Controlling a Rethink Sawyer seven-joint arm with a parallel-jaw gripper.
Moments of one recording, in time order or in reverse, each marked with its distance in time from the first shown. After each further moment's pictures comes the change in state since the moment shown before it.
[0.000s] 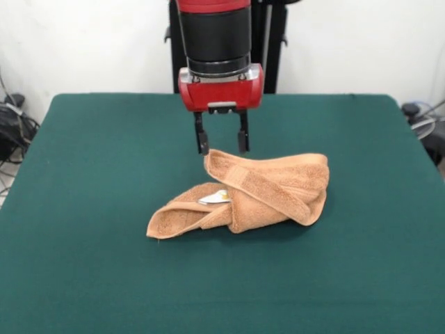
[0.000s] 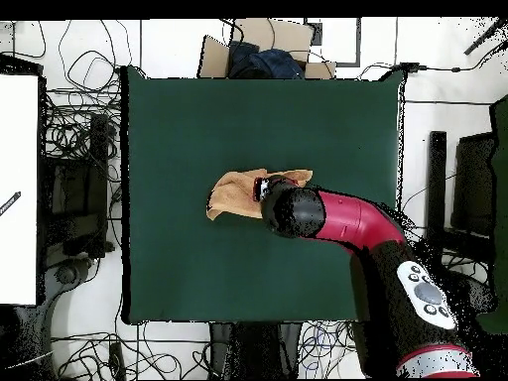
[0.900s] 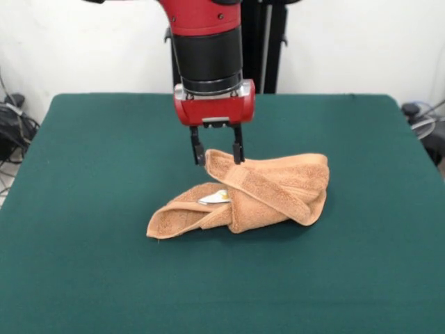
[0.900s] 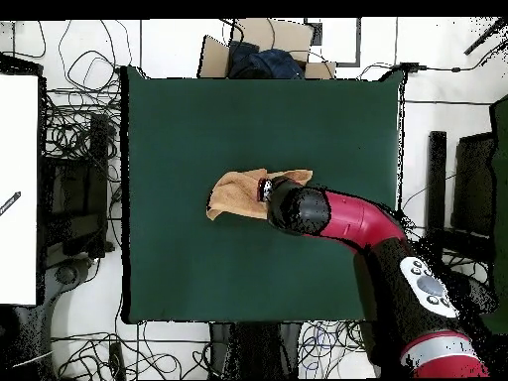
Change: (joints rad) arm -0.028 0.065 0.009 -0.019 0.000 0.000 0.000
